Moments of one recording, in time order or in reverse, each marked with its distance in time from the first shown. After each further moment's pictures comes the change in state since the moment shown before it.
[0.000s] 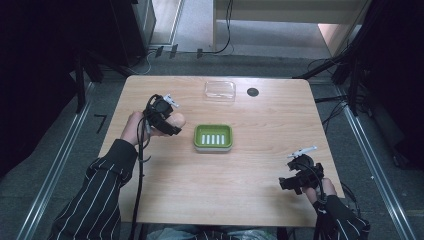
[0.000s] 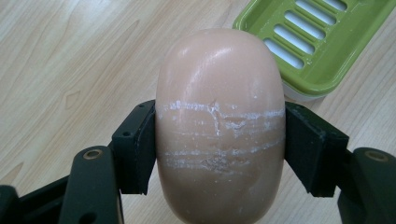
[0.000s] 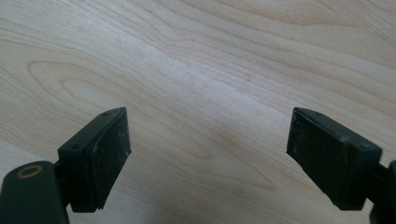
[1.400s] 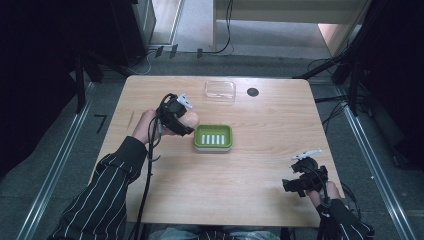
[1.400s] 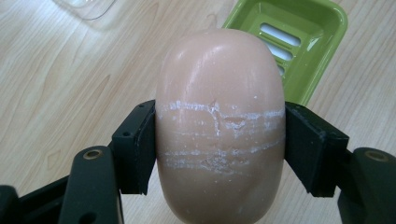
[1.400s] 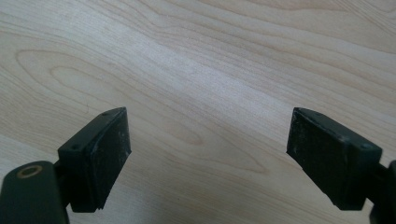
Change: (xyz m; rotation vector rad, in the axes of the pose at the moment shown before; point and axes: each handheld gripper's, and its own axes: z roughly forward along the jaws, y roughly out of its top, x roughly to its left) left arm -0.026 0.030 0.006 -0.050 -0.039 0.127; right arm -0.004 -0.010 -0.003 -0.005 -0.013 0.026
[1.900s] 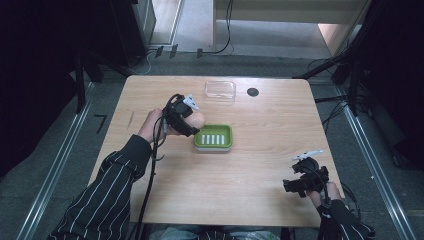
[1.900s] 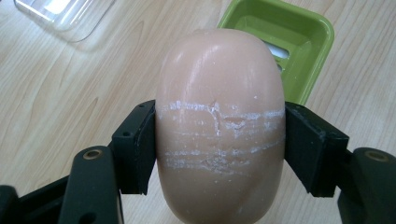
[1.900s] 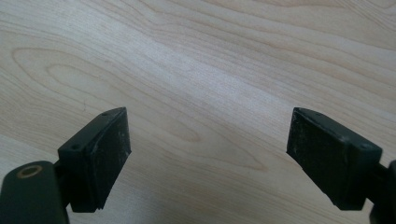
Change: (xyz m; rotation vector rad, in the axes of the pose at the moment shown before) left arm -0.006 0.012 0.010 -0.013 -0.015 0.060; right arm -0.001 -0.002 0.000 -0.002 -0.004 0.004
